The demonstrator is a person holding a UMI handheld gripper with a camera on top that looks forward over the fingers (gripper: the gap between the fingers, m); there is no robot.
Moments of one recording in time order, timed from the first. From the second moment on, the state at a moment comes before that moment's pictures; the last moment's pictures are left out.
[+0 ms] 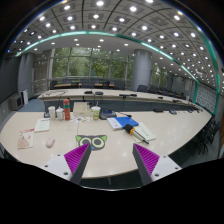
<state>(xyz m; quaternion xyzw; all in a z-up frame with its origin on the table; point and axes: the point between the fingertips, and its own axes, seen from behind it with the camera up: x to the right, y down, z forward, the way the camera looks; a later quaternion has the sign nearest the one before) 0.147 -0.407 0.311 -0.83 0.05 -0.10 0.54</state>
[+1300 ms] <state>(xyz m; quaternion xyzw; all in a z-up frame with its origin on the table) -0.245 -0.078 -0.012 -0.89 -0.04 0.01 0.45</state>
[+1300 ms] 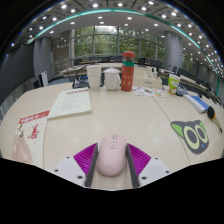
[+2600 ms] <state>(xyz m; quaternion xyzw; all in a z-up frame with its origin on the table) 0.079 -0.046 -0.009 -0.90 -0.04 0.04 0.43</state>
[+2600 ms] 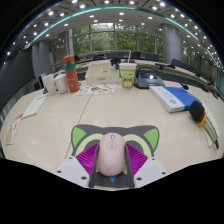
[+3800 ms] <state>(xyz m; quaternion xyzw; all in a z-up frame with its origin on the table) 0.053 -0.363 0.233 -0.86 -0.04 -0.05 0.51</state>
